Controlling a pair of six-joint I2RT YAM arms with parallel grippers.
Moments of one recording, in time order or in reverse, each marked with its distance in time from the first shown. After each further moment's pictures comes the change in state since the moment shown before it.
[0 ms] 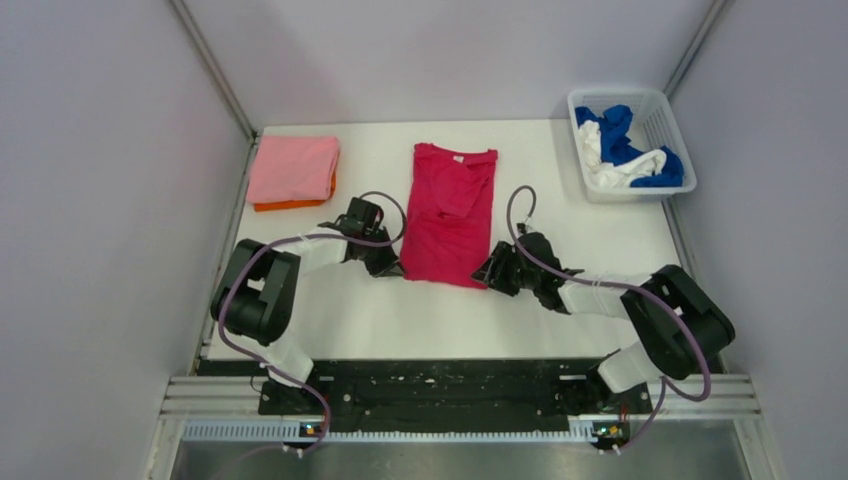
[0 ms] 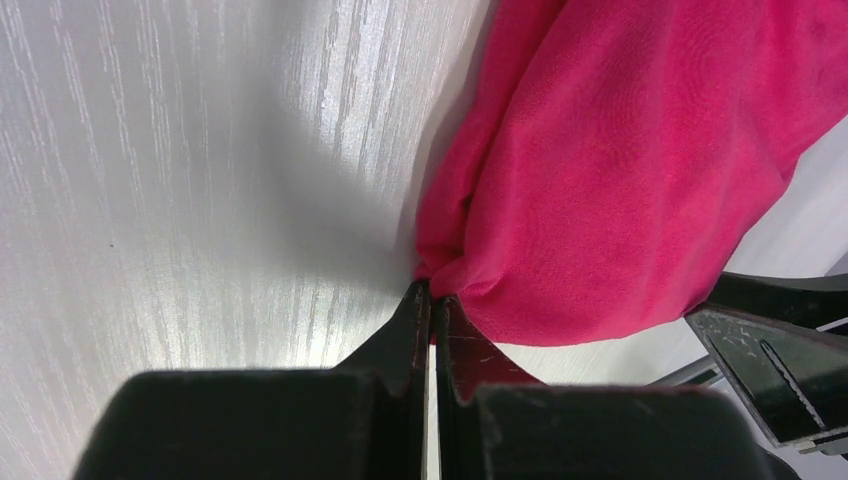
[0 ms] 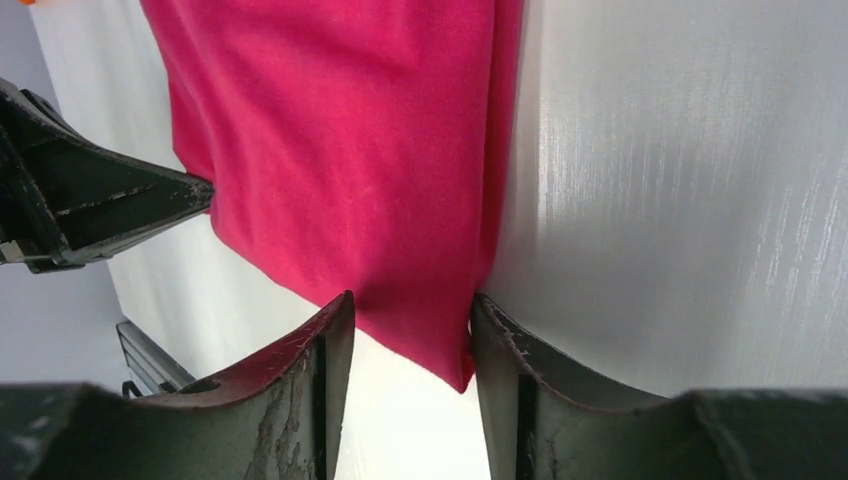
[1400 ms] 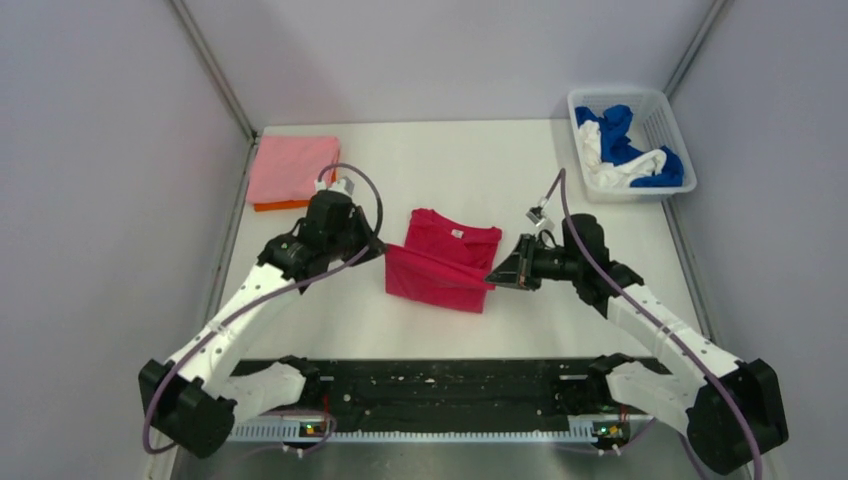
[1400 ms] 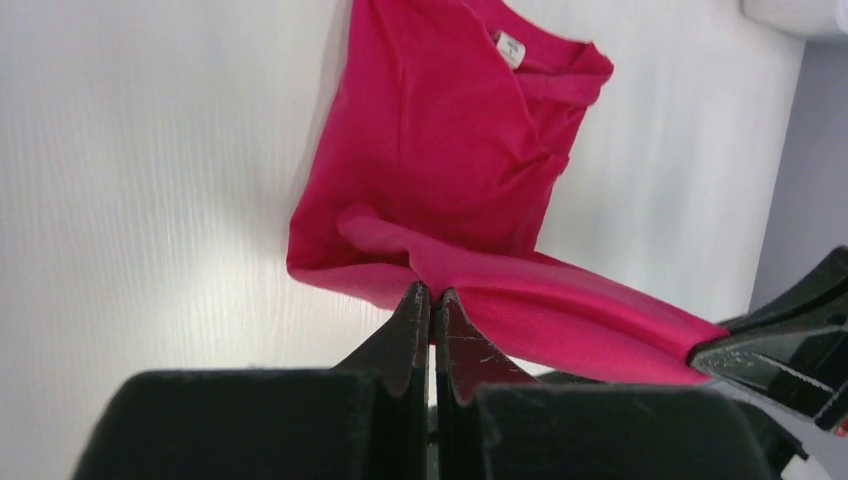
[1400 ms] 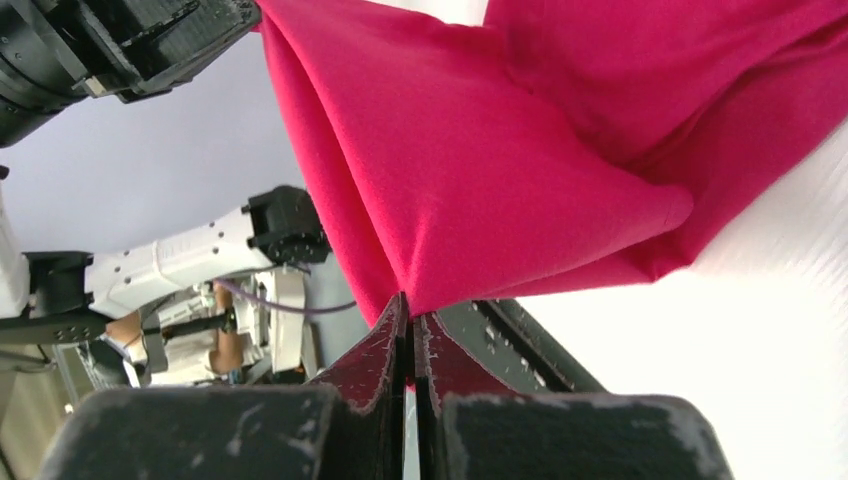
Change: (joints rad) left arm -0.107 -0.653 0.070 -0.362 -0.250 0.023; right arm -0.151 -0.483 0.108 -0.470 -0.578 -0.094
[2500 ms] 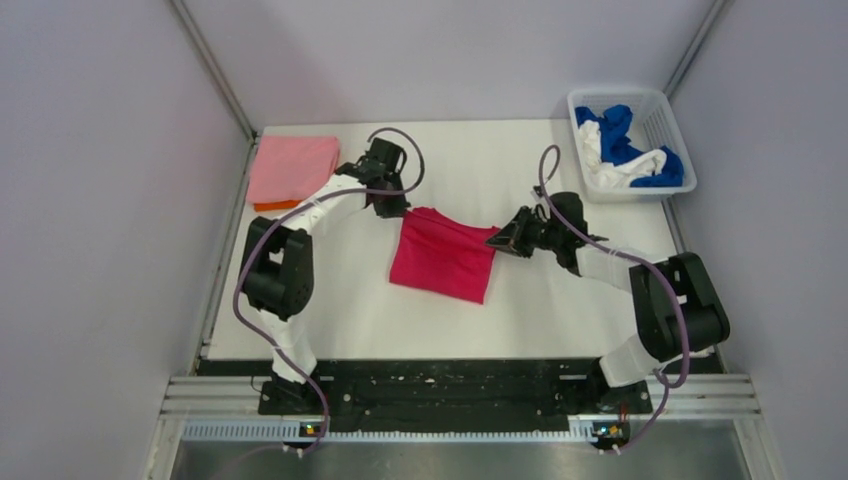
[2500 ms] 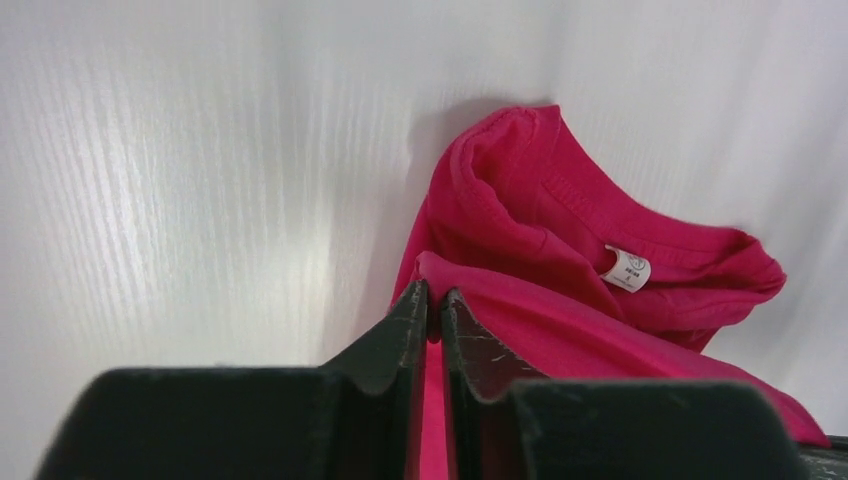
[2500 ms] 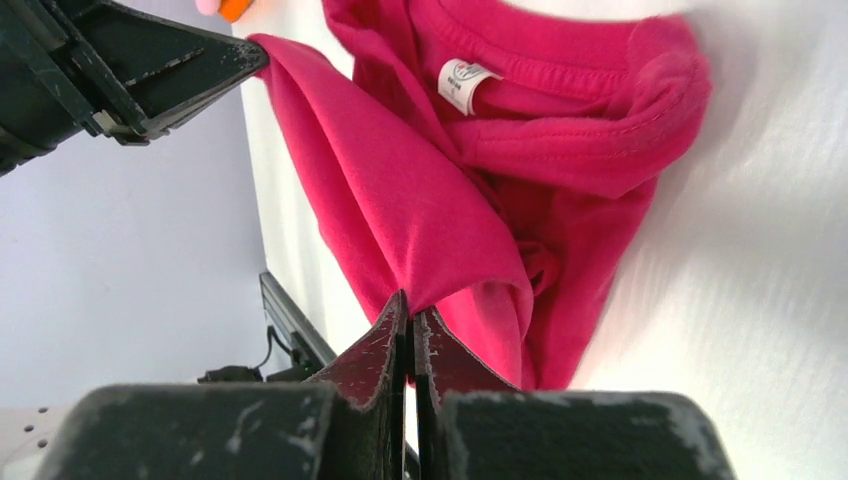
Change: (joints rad) left arm 0.062 0.836 0.523 0.054 -0.098 0.133; right arm -0.147 0.553 0.111 0.393 0.116 0.026
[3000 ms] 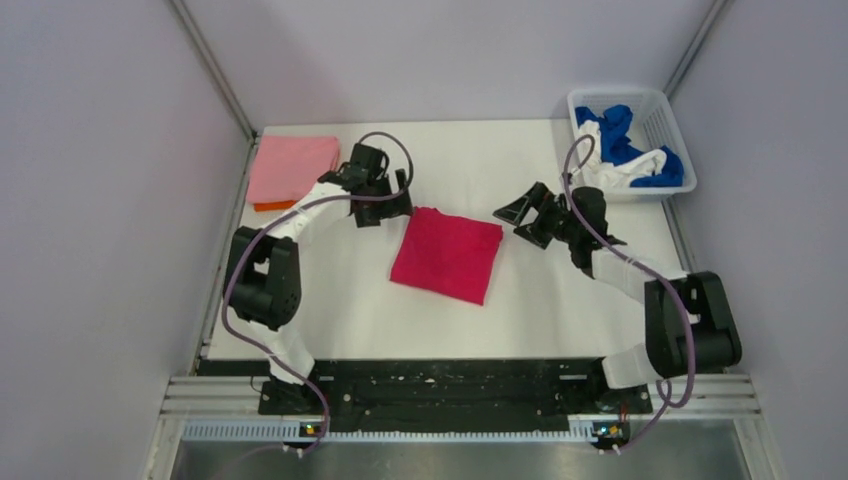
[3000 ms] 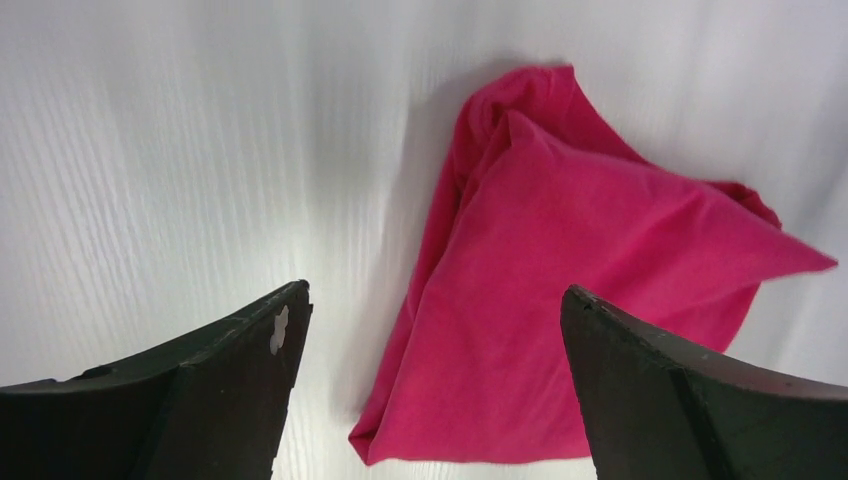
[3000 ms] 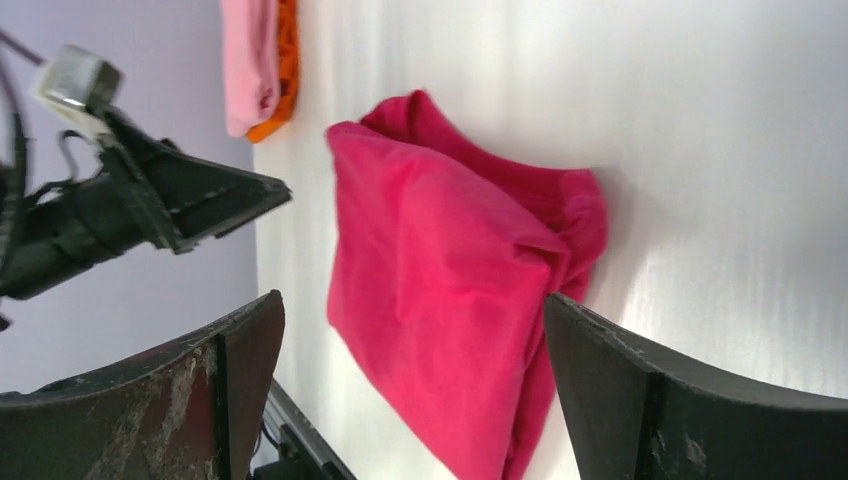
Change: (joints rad) left arm 0.061 -0.039 -0.066 0.051 0.110 0.070; right arm -0.089 -0.041 -0.008 0.082 0.126 0.013
